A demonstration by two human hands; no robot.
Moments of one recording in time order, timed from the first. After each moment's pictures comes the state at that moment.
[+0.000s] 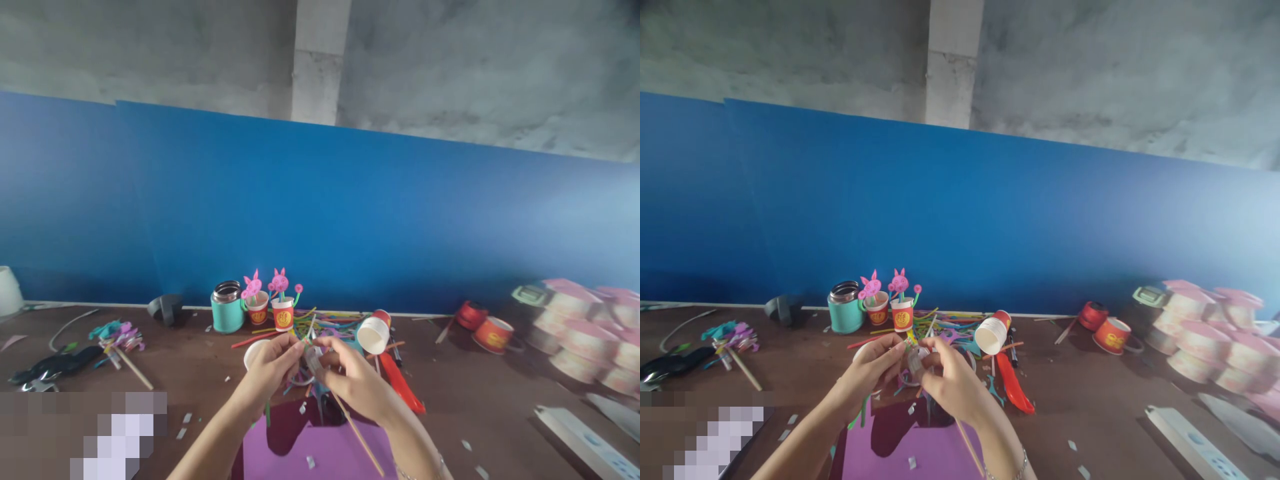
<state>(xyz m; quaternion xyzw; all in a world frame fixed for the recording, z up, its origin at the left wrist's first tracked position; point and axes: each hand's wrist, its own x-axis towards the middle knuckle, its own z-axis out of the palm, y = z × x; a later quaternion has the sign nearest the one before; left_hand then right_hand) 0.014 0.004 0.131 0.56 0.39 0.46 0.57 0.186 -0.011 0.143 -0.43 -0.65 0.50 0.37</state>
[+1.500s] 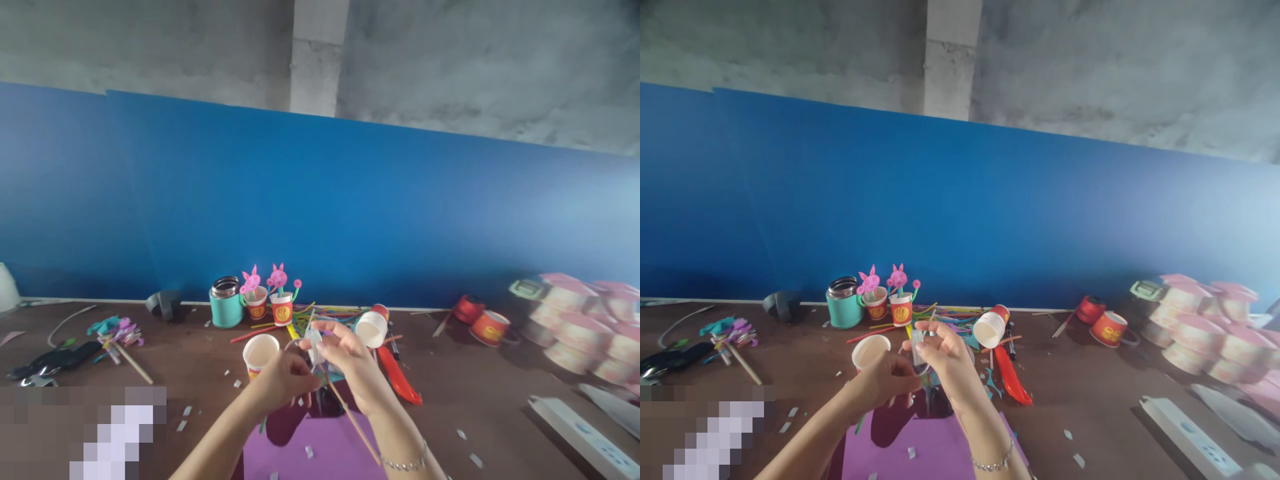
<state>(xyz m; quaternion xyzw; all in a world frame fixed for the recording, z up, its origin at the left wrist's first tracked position) 0.022 0.010 0.098 0.65 0.46 0.27 0.55 0.171 -0.010 0.148 -0.37 -0.51 0.58 0.51</state>
